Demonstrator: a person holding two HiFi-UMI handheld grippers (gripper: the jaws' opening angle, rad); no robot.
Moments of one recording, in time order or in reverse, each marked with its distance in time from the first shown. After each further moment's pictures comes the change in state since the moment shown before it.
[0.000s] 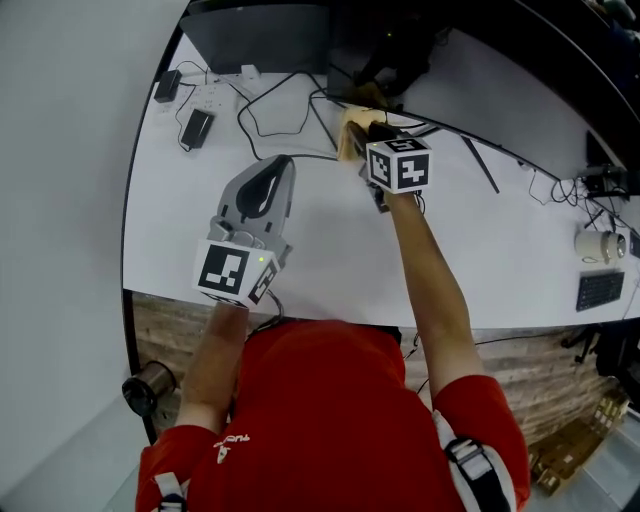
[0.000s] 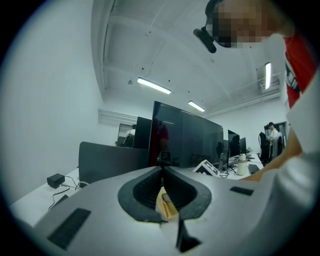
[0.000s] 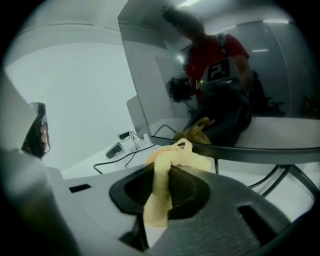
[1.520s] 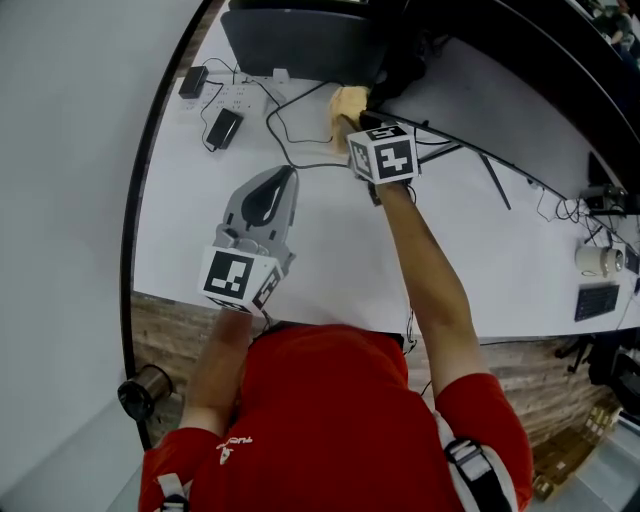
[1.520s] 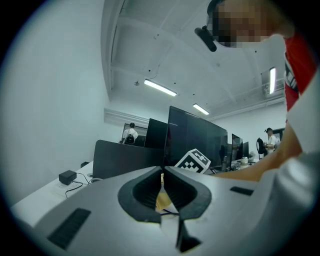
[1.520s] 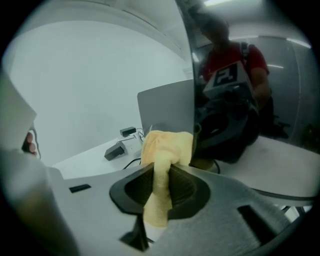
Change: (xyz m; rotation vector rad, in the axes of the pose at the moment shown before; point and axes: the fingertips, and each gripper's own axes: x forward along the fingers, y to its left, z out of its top) left arm -0.039 0.061 -0.009 -0.045 -0.035 0.016; right arm 0.058 0.071 0.044 -0.167 0.077 -0.050
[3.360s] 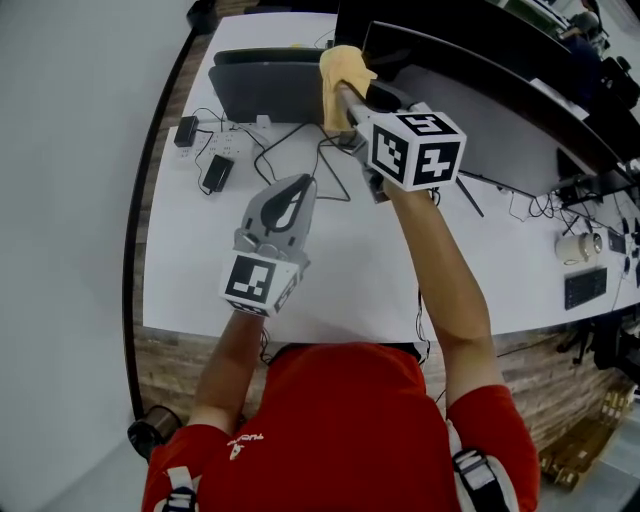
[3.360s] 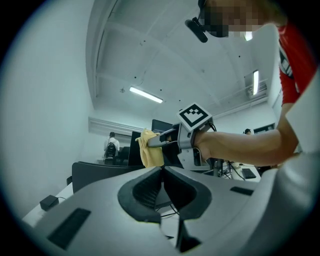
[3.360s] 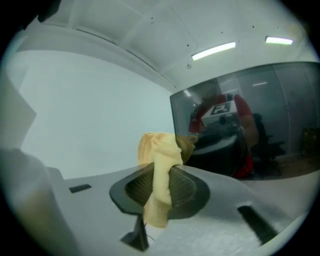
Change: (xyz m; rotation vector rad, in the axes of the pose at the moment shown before) left arm 0.033 -0.044 0.063 0.087 -0.086 -0.140; right arm -0.155 0.004 0.199 0.041 -0.400 -0.026
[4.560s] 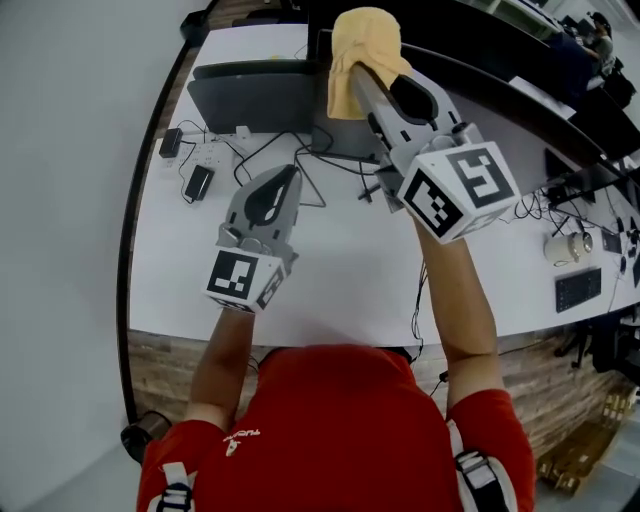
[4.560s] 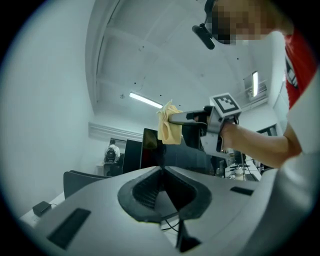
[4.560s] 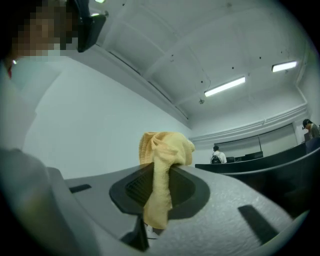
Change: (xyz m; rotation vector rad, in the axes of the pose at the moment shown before) left arm 0.030 -0.033 0.040 0.010 -0.062 0.018; right arm -0.125 0.003 0.106 -0.180 -0.358 0.084
